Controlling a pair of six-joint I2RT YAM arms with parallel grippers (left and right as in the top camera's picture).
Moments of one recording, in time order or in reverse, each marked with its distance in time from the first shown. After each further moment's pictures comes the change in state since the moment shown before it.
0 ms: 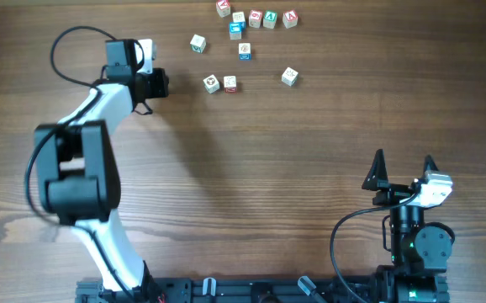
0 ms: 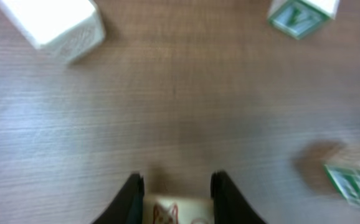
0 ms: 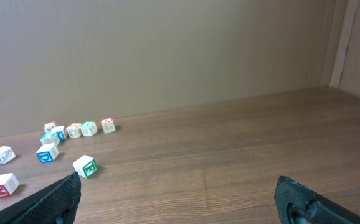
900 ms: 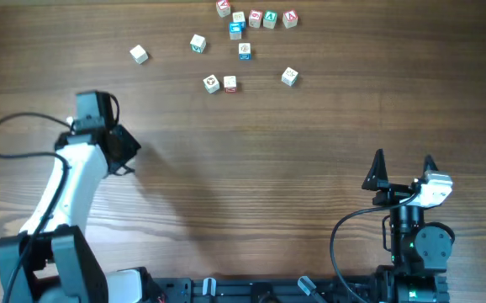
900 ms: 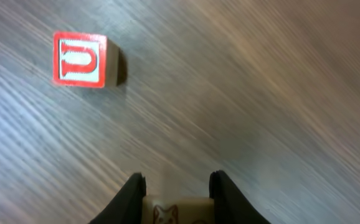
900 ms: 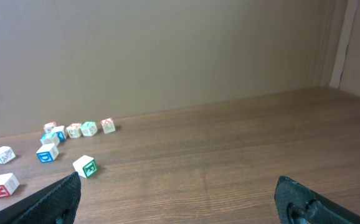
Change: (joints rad) left arm 0.093 -0.526 -0.432 -0.384 -0.323 -0.541; right arm 0.000 0.000 0.000 0.000 0.000 0.000
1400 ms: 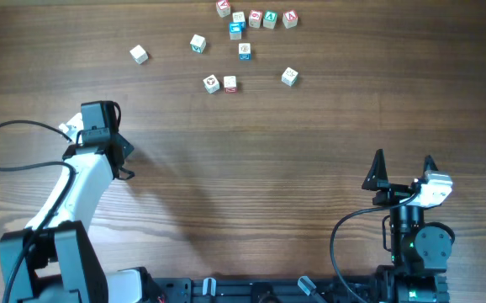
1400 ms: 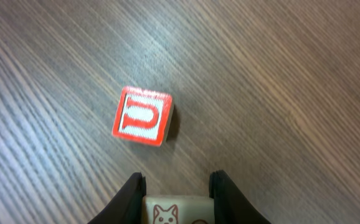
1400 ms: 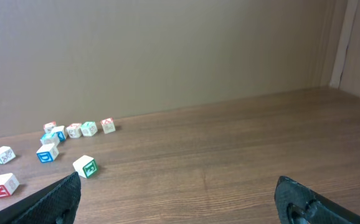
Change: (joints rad) left arm 0.000 0.008 -0.108 0.219 -0.226 -0.048; right arm 0.000 0.000 0.000 0.000 0.000 0.000
